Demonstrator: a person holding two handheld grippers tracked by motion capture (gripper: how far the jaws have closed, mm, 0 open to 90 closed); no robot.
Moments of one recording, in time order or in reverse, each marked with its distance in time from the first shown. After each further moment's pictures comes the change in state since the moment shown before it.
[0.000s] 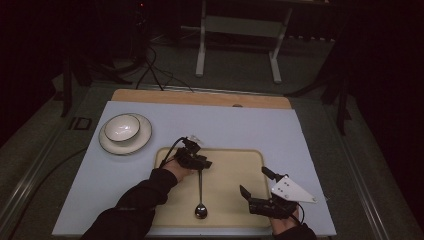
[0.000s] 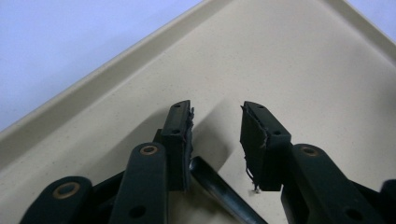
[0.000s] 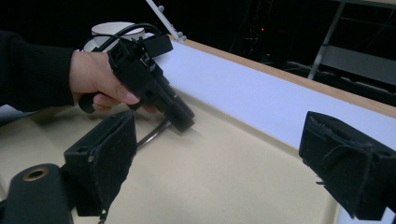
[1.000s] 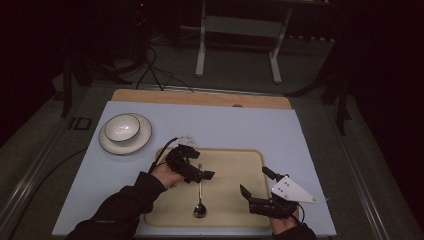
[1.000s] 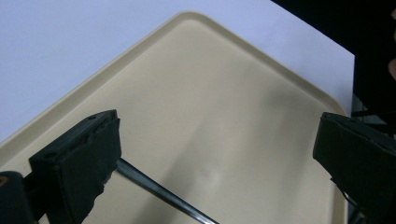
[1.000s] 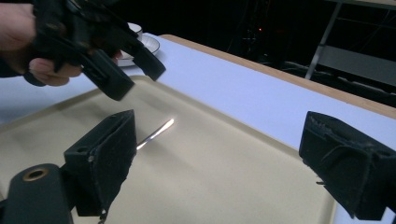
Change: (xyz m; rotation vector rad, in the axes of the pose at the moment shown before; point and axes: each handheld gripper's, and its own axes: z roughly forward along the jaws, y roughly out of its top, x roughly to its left) left arm -0.044 0.000 -0.068 -0.113 -0.130 0.137; right arm 0.000 0.000 0.000 0.001 -0.010 0.001
